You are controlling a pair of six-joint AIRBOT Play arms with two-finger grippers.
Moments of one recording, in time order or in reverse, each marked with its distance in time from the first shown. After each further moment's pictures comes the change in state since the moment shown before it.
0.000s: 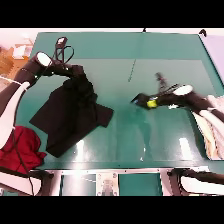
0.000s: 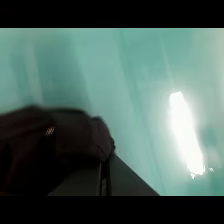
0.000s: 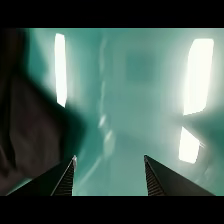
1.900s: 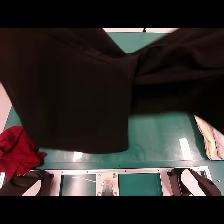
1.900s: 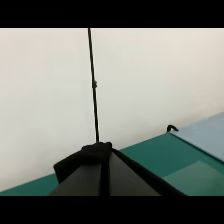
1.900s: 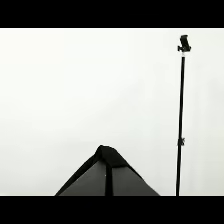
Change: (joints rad) left arm 0.000 0.779 0.578 0.122 -0.298 -0.121; right arm -0.690 0.566 1.185 -0.106 0.192 0.157
